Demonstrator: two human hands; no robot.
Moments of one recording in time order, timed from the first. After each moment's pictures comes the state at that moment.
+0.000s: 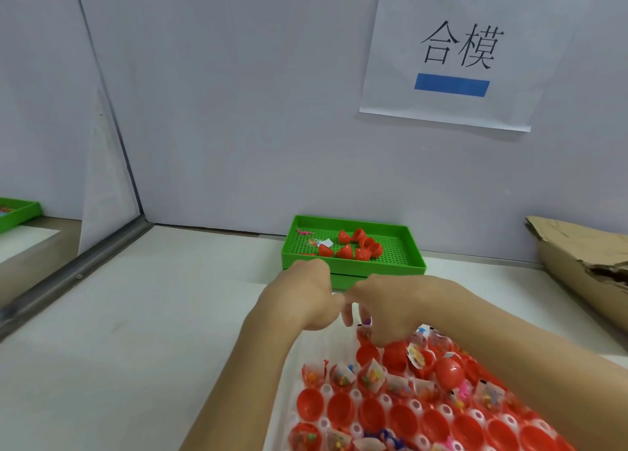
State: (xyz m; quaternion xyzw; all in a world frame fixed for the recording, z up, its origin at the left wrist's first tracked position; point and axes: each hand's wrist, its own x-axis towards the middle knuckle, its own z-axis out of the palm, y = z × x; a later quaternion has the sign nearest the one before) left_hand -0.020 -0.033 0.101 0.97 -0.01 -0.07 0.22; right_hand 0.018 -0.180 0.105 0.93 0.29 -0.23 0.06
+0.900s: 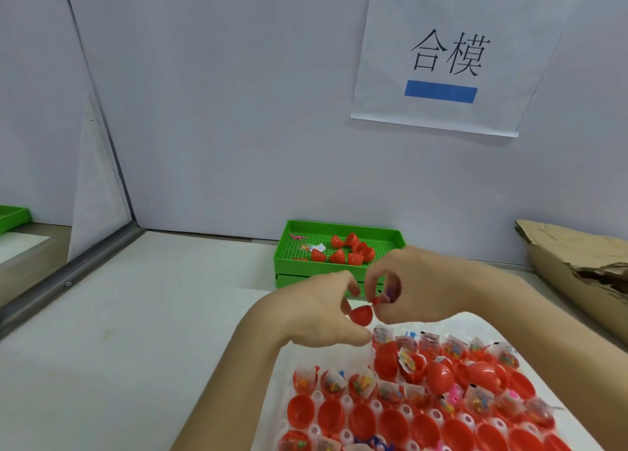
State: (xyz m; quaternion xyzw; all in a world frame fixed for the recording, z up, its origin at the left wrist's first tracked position) left_hand -0.029 -0.042 0.111 0.93 -0.14 -0.15 0.30; right_hand 0.010 -0.223 0.137 0.95 0.28 -0.09 -0.09
